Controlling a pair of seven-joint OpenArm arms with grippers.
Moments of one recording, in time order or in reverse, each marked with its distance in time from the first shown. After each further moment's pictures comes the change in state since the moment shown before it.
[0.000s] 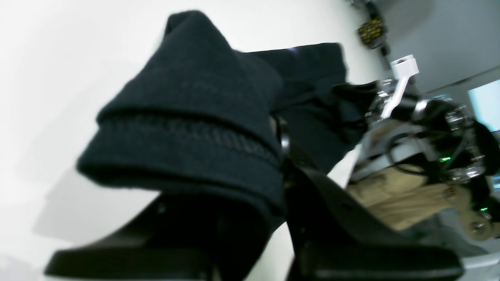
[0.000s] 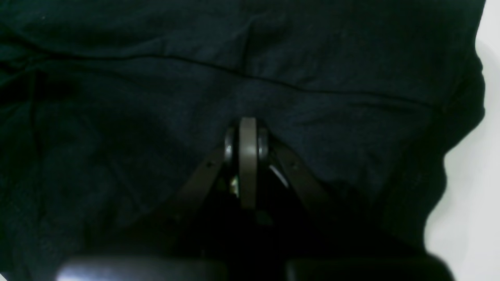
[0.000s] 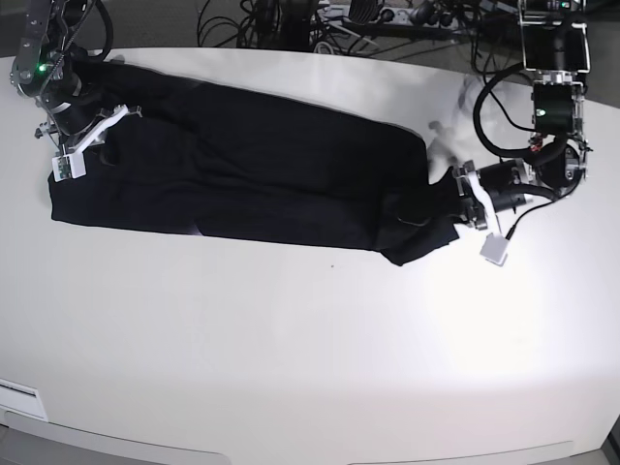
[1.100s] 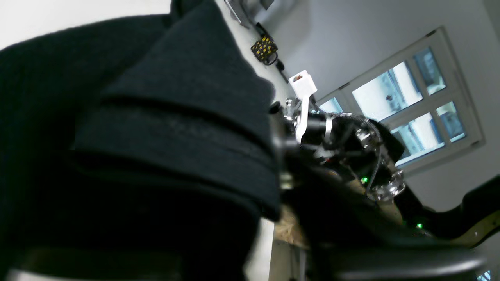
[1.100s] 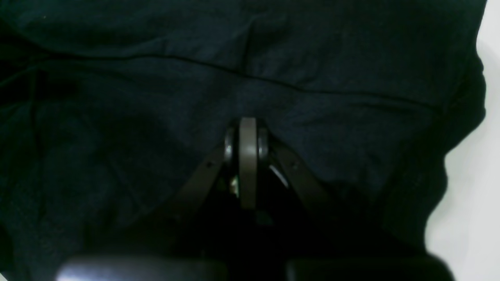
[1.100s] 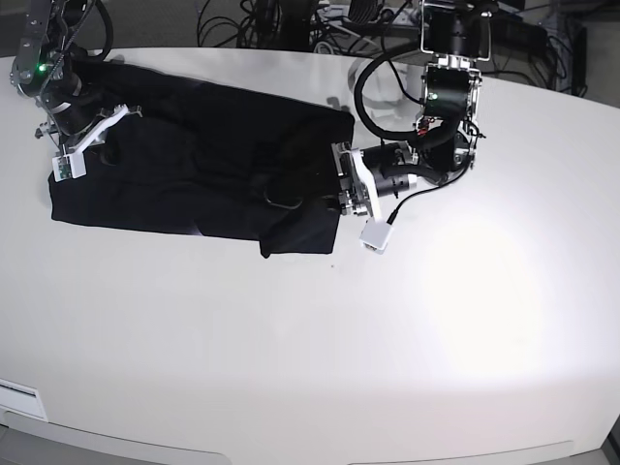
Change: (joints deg) left arm 0.9 22.0 8.3 0.0 3.3 -5.0 -2.5; right arm 0.0 0.0 0.0 0.0 0.3 0.0 0.0
